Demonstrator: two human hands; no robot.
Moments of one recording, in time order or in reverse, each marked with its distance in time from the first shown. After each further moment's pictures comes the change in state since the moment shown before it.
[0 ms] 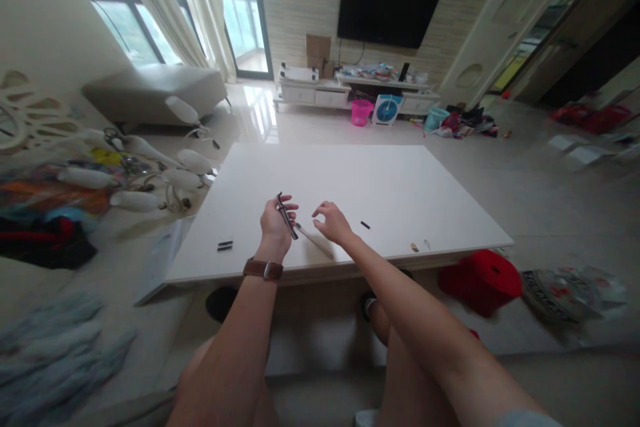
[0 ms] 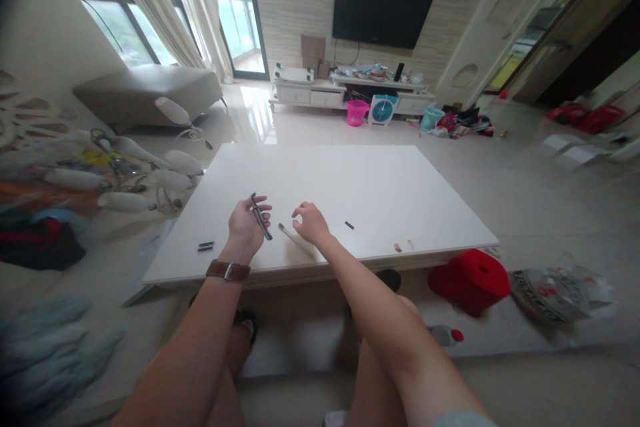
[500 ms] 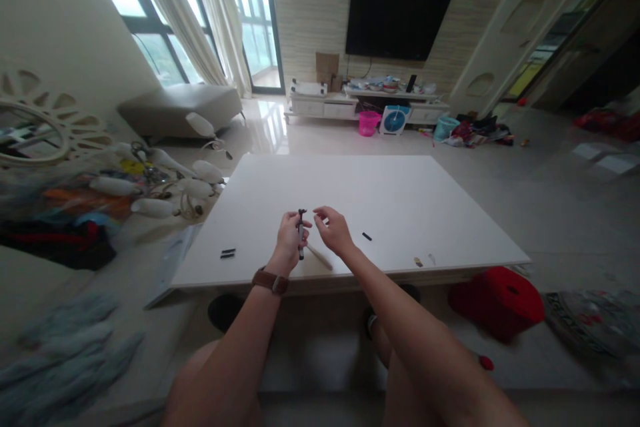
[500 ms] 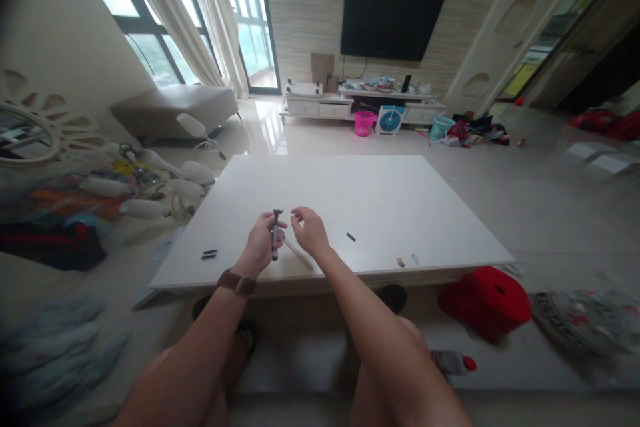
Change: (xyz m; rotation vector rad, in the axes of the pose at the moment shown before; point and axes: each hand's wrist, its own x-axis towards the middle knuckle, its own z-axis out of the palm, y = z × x) left_hand -0.006 -0.032 0.009 0.207 -0.113 0.026; right_hand -0.001 -0.026 -0.022 0.283 0.211 -0.006
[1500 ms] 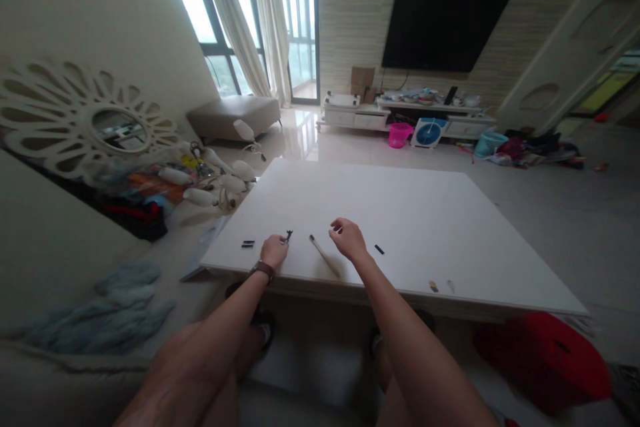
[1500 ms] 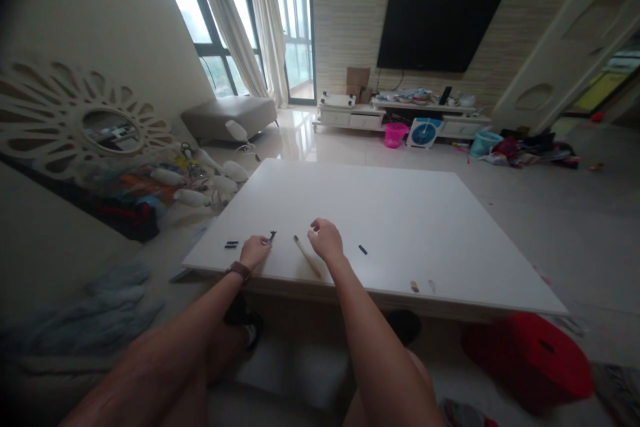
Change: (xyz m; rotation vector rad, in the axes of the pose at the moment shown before) left_hand 0.064 -0.059 -0.128 1.281 0.313 0.116; right_hand 0.001 0.020 -0.012 -0.223 -0.223 0.195
